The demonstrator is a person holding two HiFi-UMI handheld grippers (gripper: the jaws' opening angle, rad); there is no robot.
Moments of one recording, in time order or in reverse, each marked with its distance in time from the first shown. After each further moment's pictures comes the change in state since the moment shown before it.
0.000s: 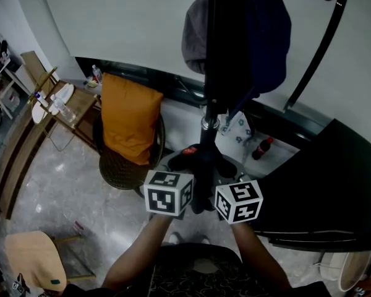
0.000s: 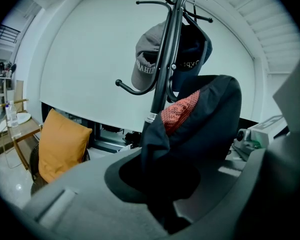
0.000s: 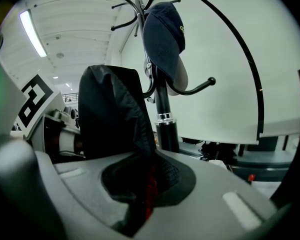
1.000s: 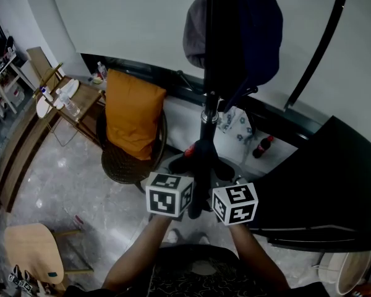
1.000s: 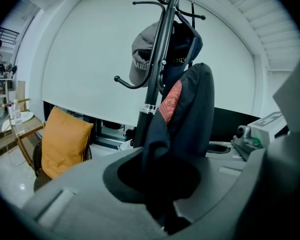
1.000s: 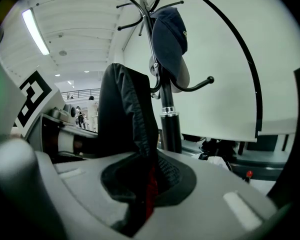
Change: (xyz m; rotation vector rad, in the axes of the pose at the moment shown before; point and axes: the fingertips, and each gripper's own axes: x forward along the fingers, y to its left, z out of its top) left arm -0.017 -0.016 -0.025 0.008 0.028 0.014; right arm -0.020 0.012 -0.019 -0.020 0.026 0.015
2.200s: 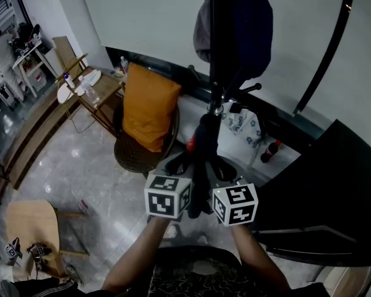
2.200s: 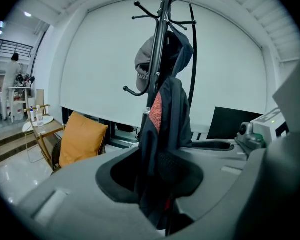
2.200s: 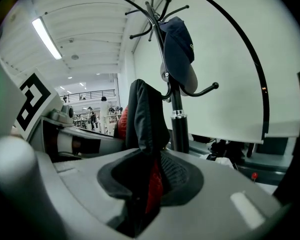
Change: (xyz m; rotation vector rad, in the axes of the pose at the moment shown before) left arm -0.048 -0.023 -0.014 -0.016 -0.045 0.179; right arm -0.044 0.017 -0.005 -0.035 -0.004 0.128
